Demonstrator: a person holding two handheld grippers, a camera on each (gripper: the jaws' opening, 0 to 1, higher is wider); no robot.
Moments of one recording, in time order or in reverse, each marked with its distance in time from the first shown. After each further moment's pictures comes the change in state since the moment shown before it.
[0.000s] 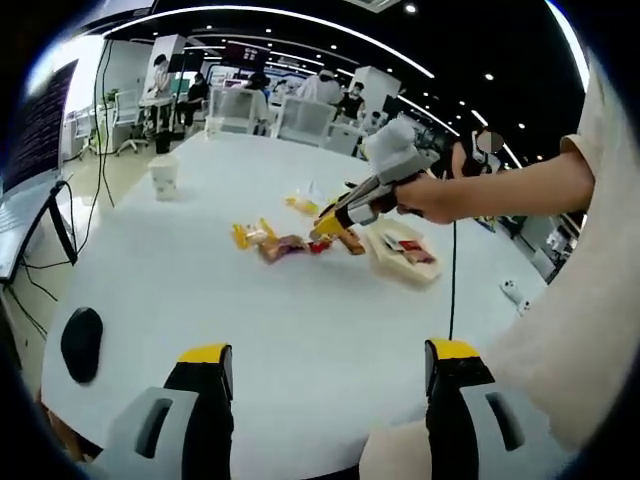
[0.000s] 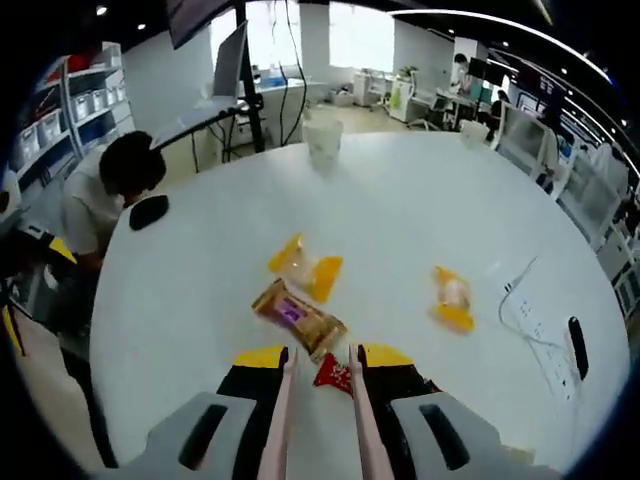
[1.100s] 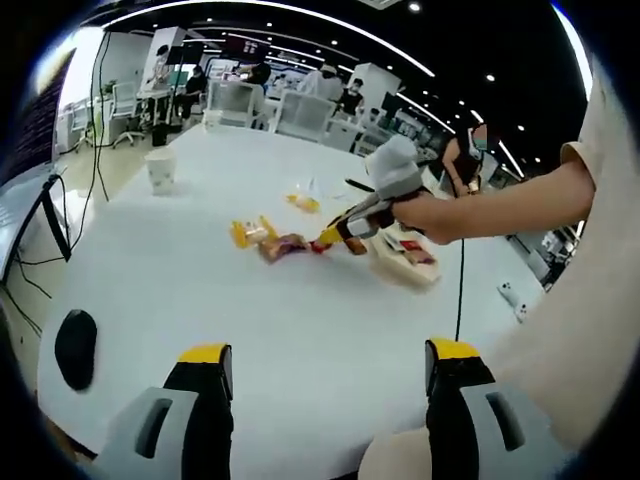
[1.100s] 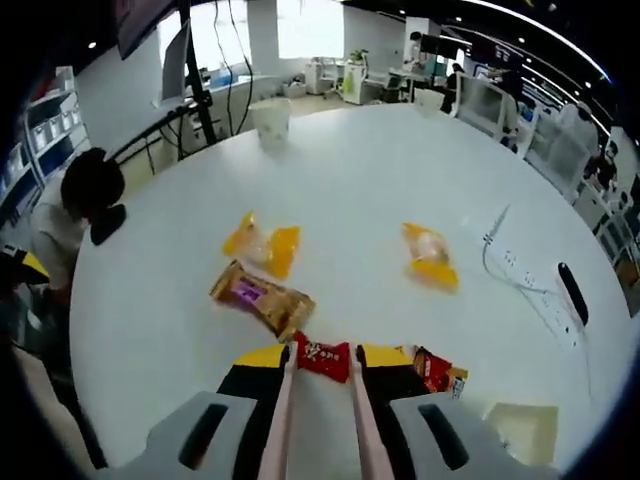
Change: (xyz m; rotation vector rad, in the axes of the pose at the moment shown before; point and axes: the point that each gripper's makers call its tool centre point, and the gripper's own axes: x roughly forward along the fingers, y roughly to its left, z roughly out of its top) left arm 0.008 0.006 0.003 -0.022 0.019 -0.024; right arm 0.016 -0.017 -0.030 0.150 0.031 -0.123
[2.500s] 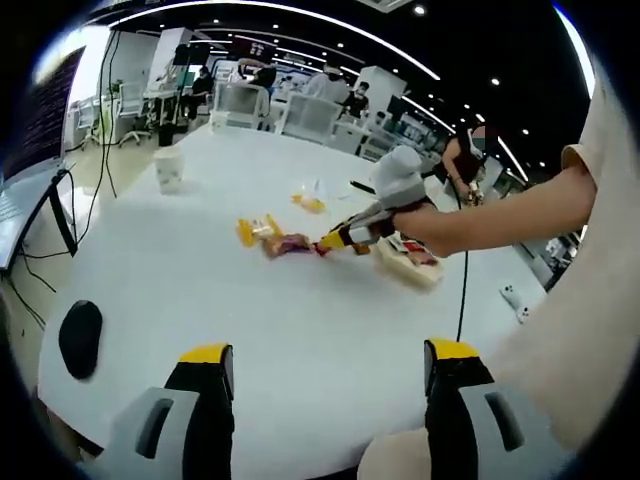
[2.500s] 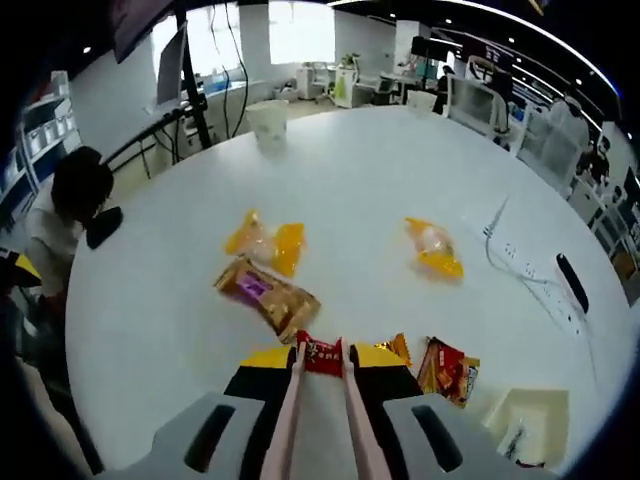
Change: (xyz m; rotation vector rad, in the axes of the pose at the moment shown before) left arm -0.008 0.002 -0.006 -0.017 -0.008 0.022; right arm -0.002 0.012 0.000 0.020 -0.027 -0.022
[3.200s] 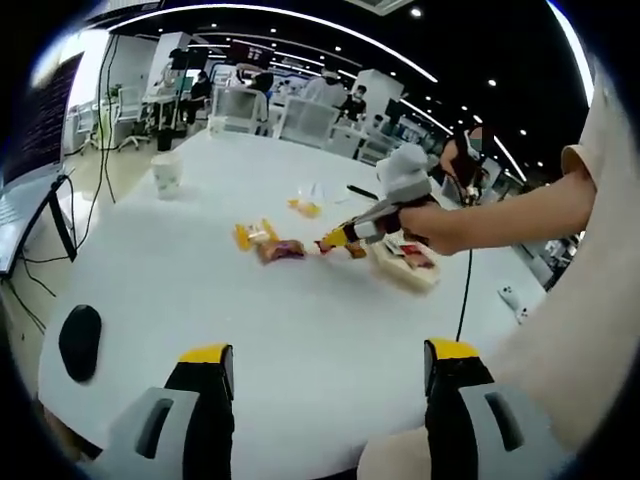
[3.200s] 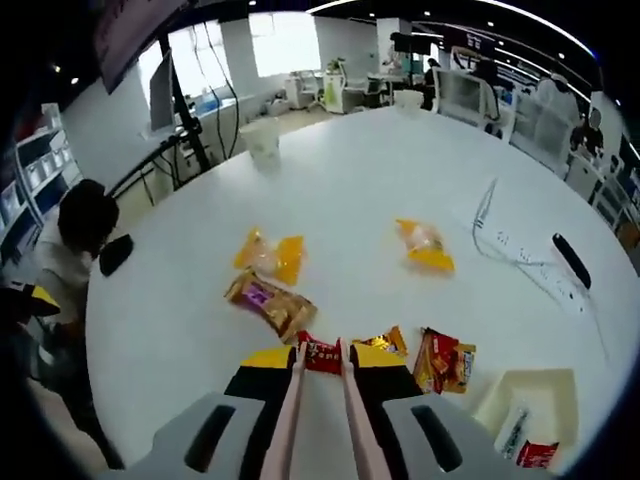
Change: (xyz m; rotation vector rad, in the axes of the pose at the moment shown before) left arm 0.000 -0.008 0.005 0.017 -0.021 -0.008; right arm -0.022 -0.007 0.005 0.106 -0.039 0.026
